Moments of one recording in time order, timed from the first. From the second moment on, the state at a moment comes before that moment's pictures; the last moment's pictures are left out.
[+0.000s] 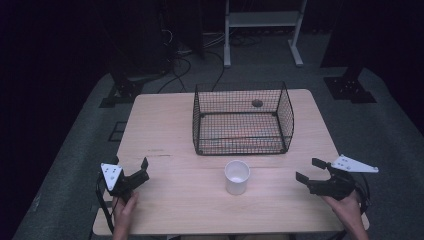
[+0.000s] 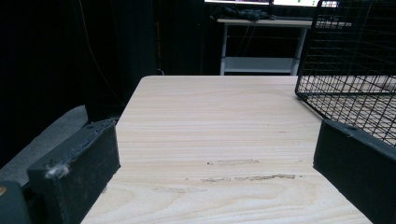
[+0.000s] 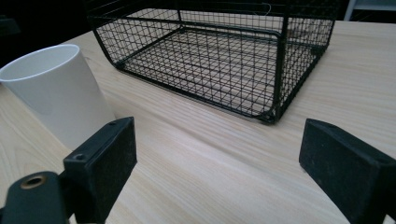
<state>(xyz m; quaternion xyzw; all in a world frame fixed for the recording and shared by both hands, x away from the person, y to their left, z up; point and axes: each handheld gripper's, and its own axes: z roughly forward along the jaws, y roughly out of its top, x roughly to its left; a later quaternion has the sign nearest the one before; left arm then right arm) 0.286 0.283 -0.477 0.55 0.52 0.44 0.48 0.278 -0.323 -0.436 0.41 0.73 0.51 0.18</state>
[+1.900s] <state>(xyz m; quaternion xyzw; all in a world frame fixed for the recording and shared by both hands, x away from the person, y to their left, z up) 0.286 0.284 -0.477 0.55 0.52 0.43 0.49 0.283 -0.207 -0.414 0.27 0.82 0.50 0.09</state>
